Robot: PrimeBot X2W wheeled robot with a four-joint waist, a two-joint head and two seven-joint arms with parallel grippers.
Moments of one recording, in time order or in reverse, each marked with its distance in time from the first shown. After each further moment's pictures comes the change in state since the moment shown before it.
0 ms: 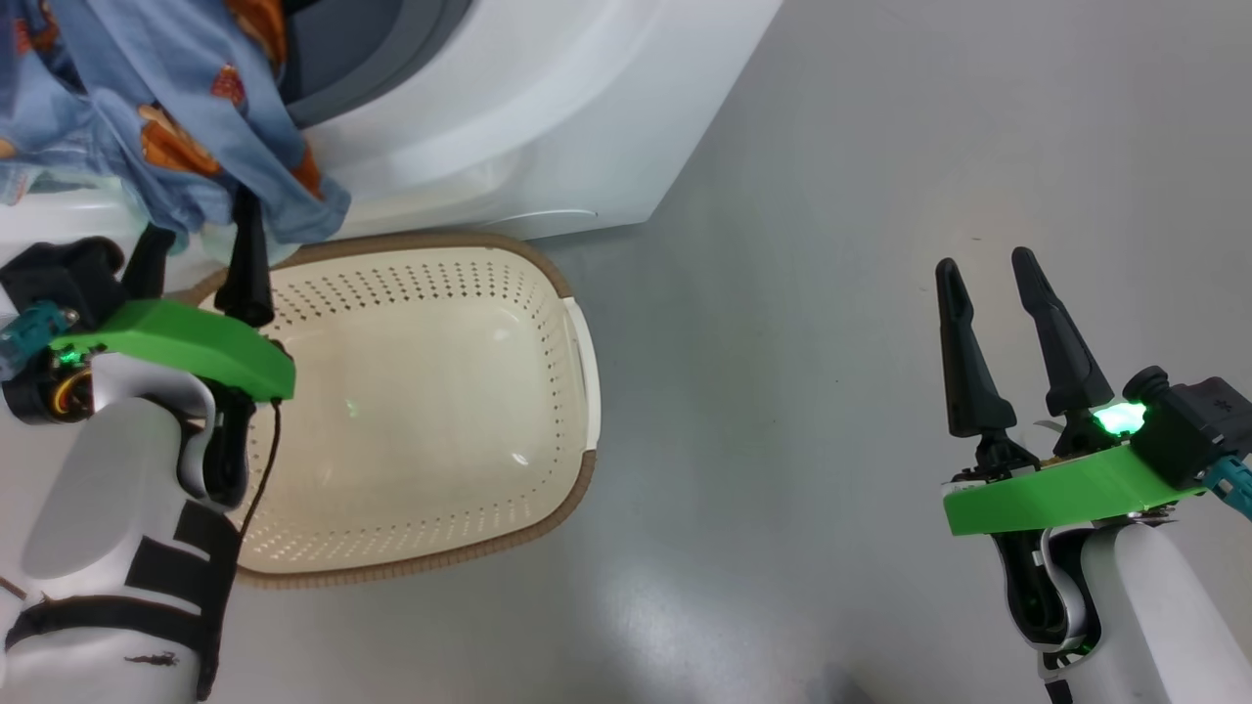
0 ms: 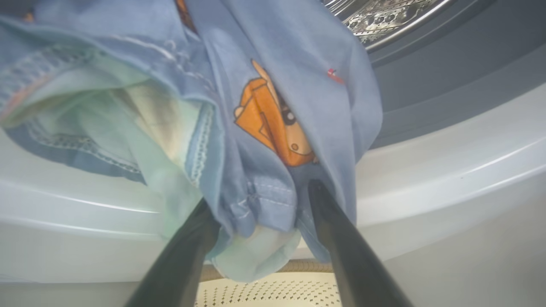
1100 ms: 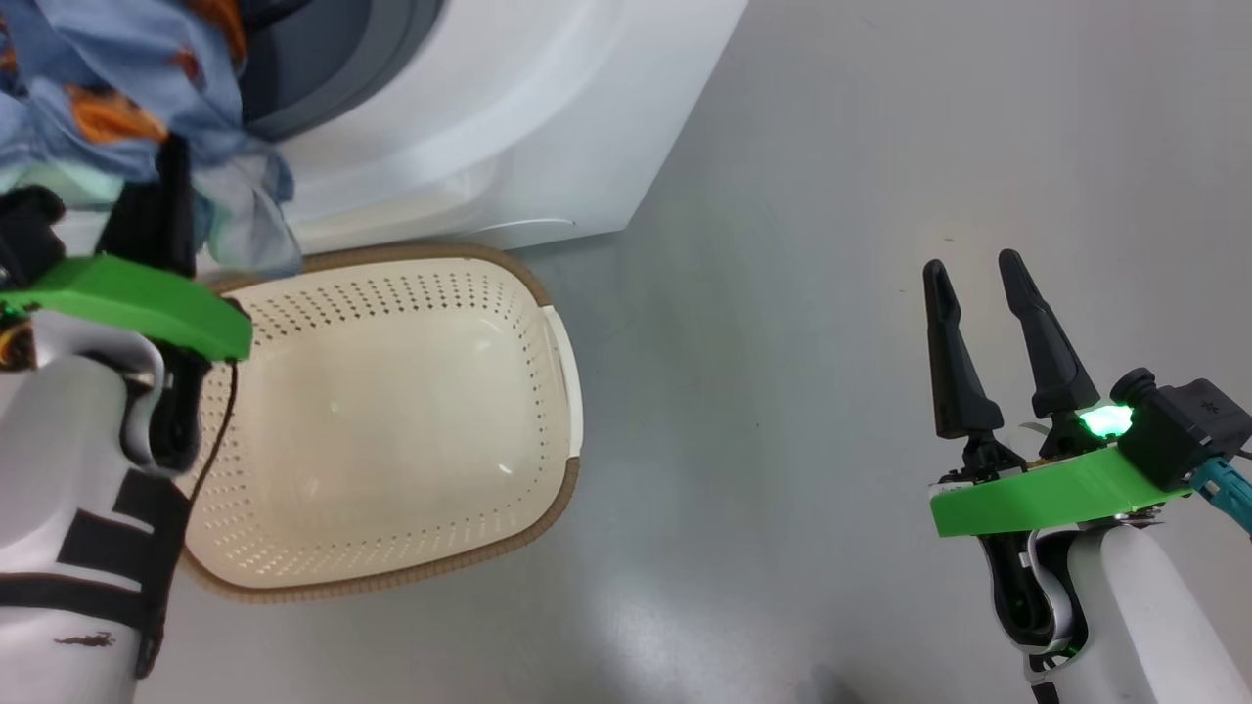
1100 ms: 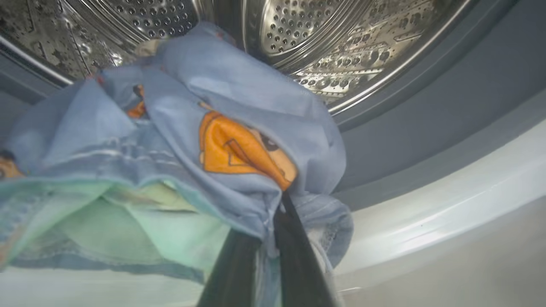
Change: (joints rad) left arm -0.043 0.105 -0.149 -0.070 -0.162 0.000 0.002; right arm 0.000 0.023 0.006 0.000 0.001 0.000 0.000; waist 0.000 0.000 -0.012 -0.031
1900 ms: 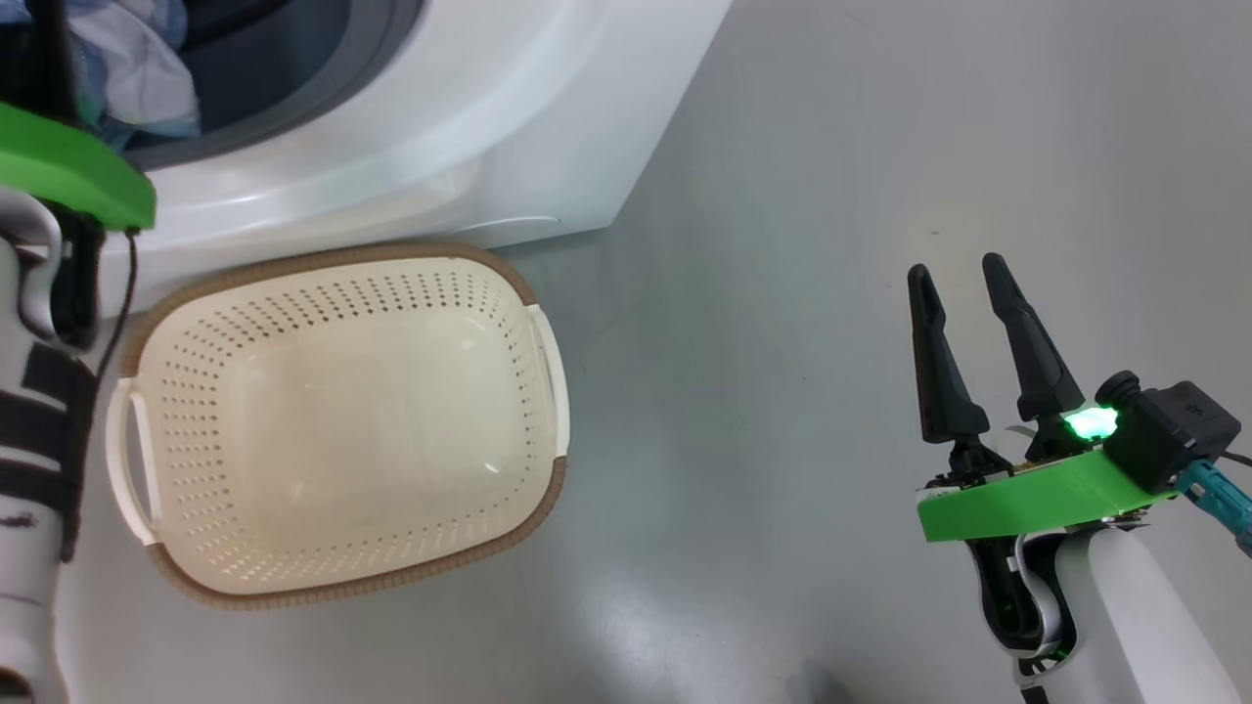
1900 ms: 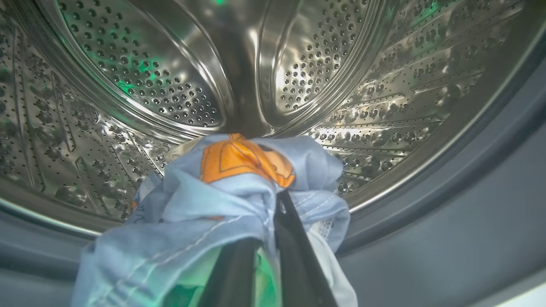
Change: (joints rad) left arm -0.233 0.022 0.057 0.130 0.191 0.000 -0.002; right arm 0.000 0.007 0.017 0.000 0.002 0.000 0.000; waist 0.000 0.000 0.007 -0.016
